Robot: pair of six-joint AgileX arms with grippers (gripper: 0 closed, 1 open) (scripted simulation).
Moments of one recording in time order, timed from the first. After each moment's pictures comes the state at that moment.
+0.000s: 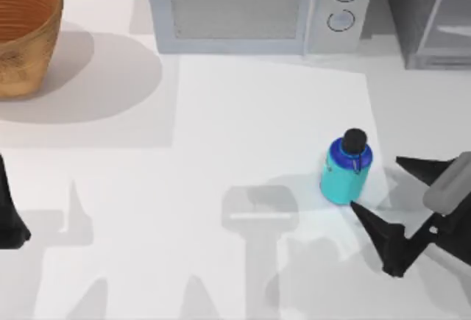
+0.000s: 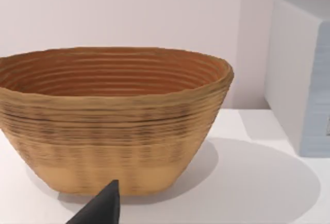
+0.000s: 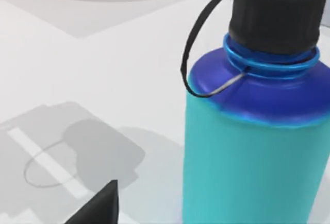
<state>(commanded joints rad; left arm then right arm) 0.00 0.00 0.00 0.00 0.00 0.00 0.22 2.04 0.16 1.66 -0.53 -0.11</state>
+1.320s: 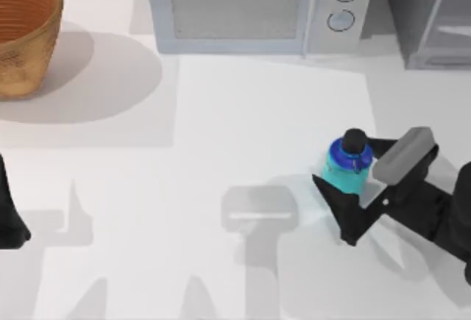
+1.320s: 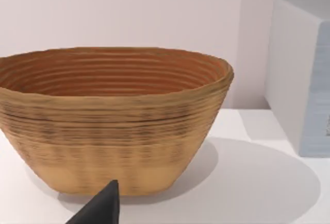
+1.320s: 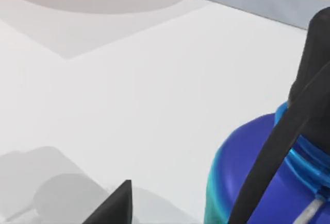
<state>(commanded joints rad) 0.00 0.00 0.00 0.00 0.00 0.00 0.34 2.13 0.37 1.55 -0.40 -0.08</state>
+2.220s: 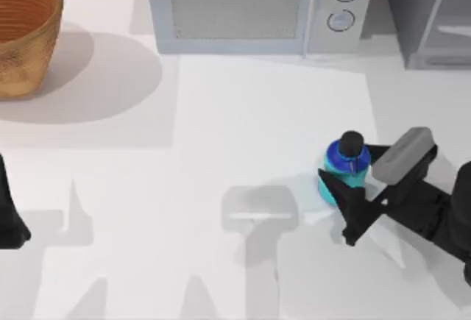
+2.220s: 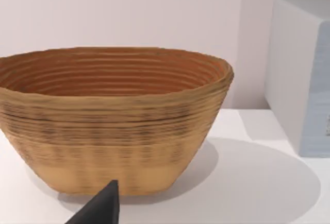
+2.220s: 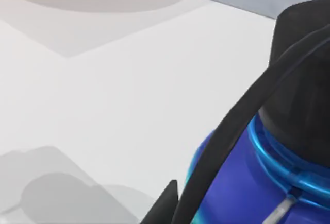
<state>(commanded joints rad) 0.00 0.00 0.00 0.00 0.00 0.00 0.34 2.13 0.37 1.55 -0.40 -0.08</state>
